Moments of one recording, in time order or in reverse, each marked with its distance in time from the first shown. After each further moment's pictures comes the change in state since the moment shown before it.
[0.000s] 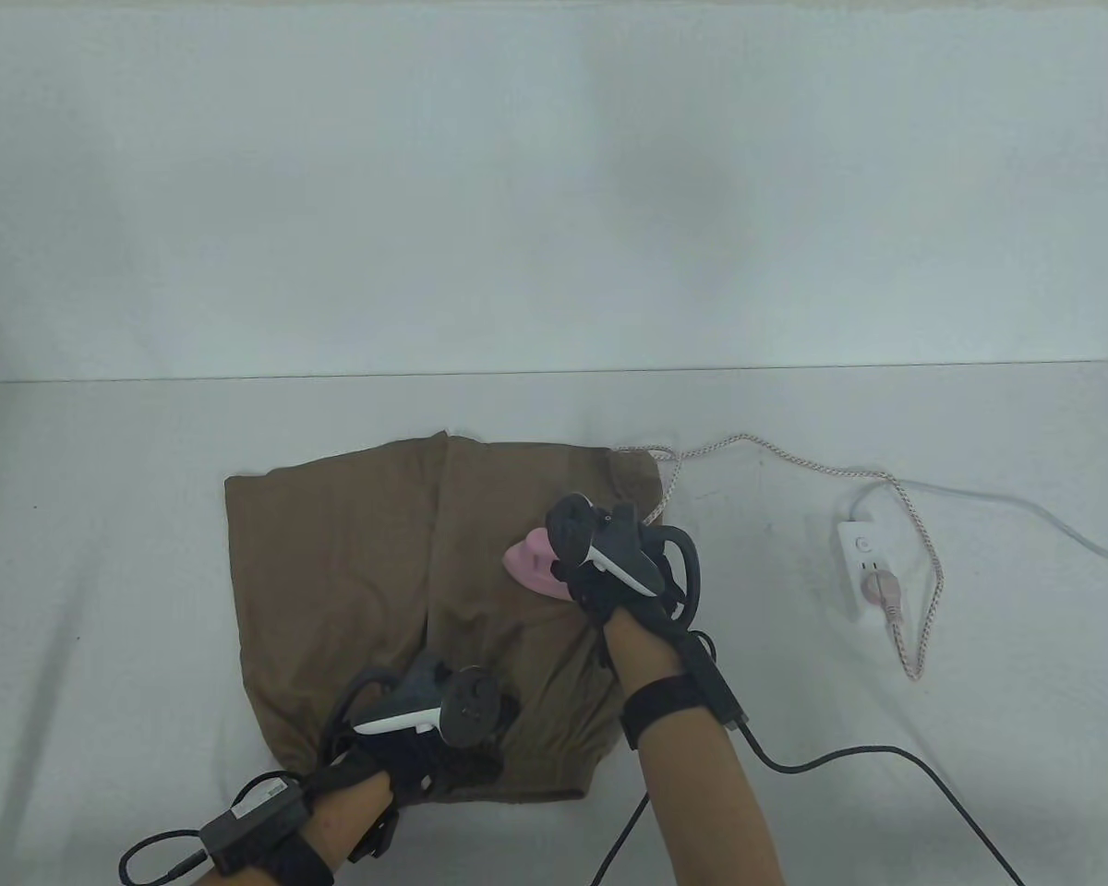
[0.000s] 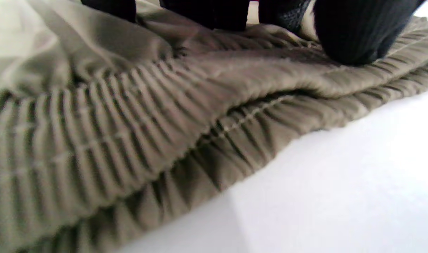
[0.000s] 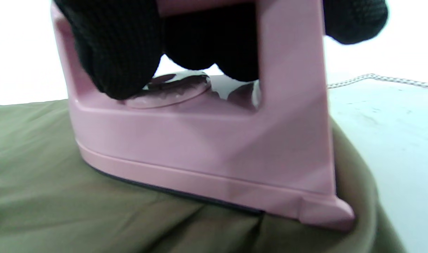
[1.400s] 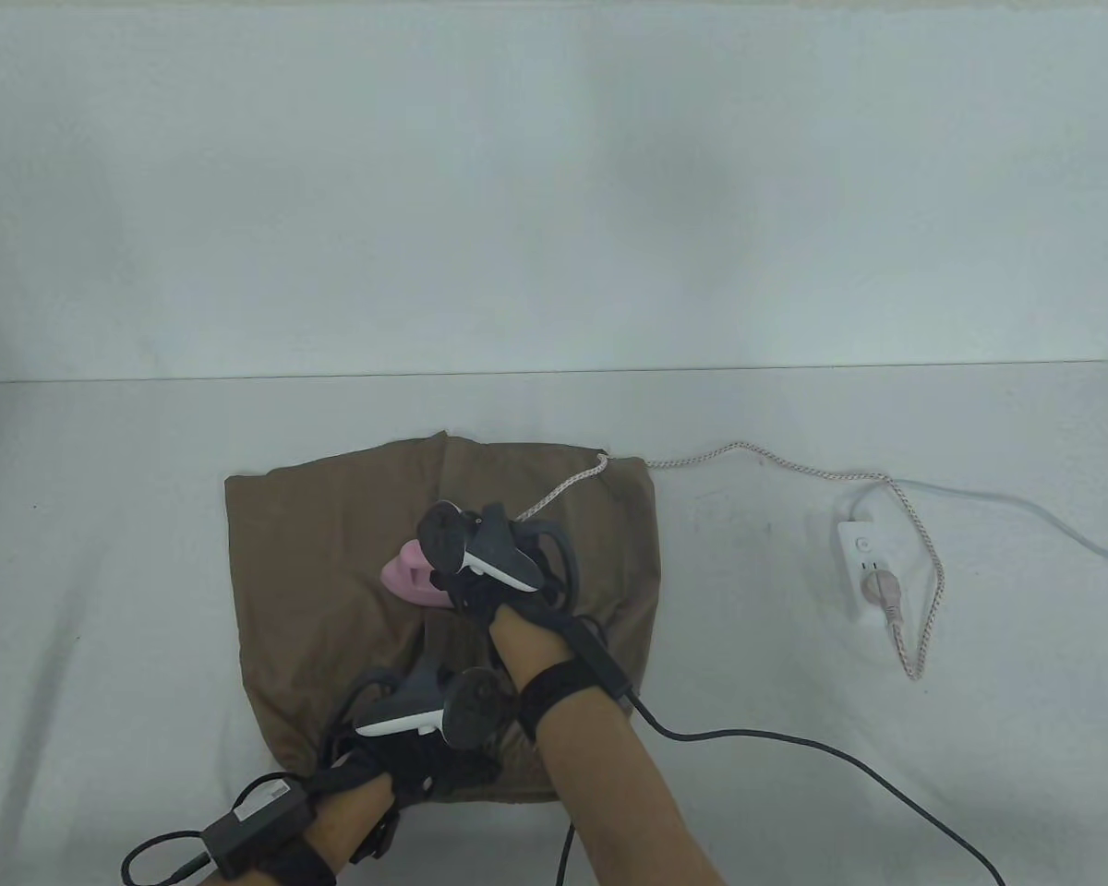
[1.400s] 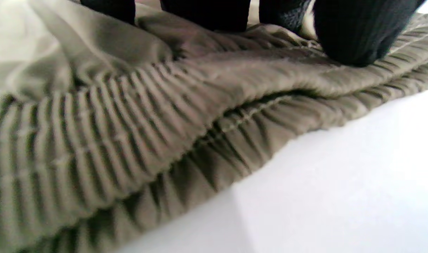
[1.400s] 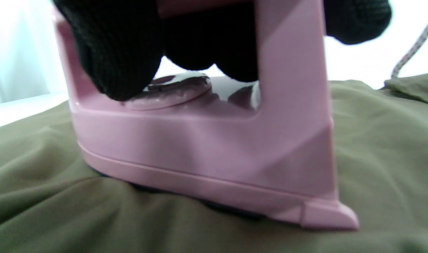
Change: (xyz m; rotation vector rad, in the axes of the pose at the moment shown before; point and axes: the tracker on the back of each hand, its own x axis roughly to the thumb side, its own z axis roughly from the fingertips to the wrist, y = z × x) left_hand 0.001 -0.001 0.000 -0.002 0.014 -0.014; right_hand 0.115 0.012 -0.009 0.012 -0.226 -0.016
